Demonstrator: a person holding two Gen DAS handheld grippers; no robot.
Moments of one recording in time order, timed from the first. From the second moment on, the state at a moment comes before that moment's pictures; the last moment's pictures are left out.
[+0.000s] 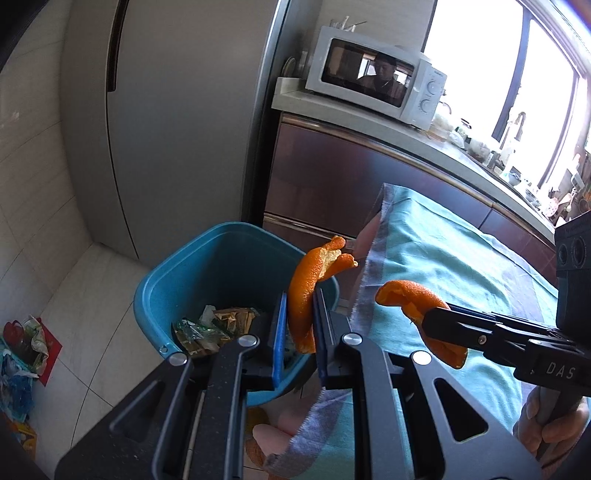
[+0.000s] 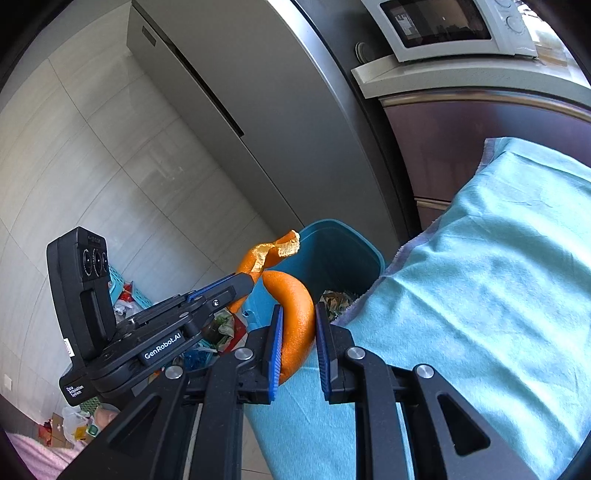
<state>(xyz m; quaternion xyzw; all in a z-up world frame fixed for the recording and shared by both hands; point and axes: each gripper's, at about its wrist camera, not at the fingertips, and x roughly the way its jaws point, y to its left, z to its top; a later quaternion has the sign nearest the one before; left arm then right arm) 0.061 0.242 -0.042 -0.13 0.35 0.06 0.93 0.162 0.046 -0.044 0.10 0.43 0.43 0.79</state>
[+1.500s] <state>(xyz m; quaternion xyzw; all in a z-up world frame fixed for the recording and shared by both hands) 0.105 0.293 -0.110 -0.17 0.40 0.10 0.90 0.191 0.141 -0.064 0.03 0.49 0.39 0.78</state>
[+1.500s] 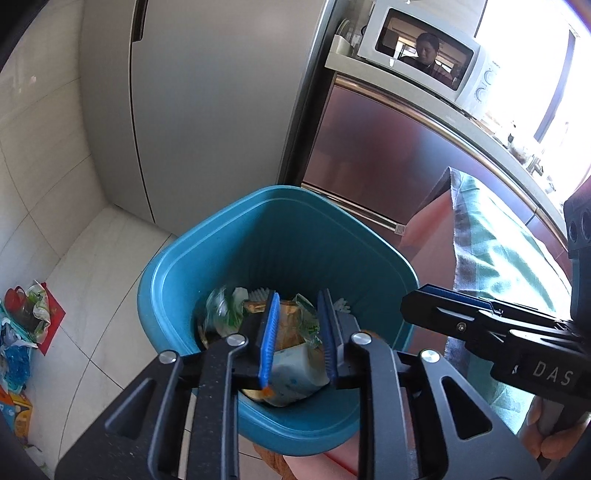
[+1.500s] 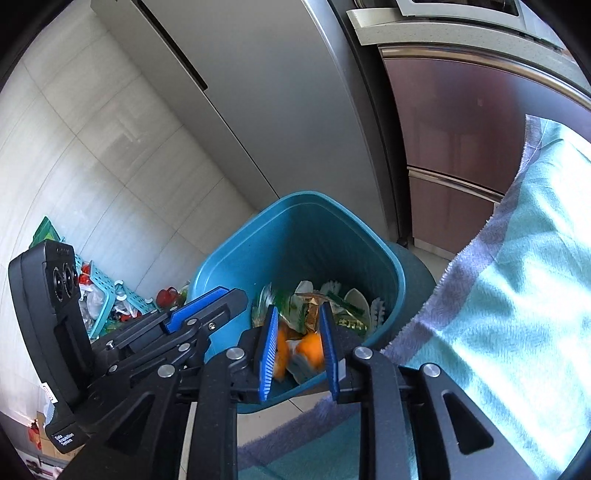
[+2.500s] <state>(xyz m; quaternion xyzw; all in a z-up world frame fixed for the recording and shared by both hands) 0.014 0.202 -0.033 -0.08 0.23 0.08 0.97 0.096 -0.044 -0.006 0.07 0.30 0.29 0.91</state>
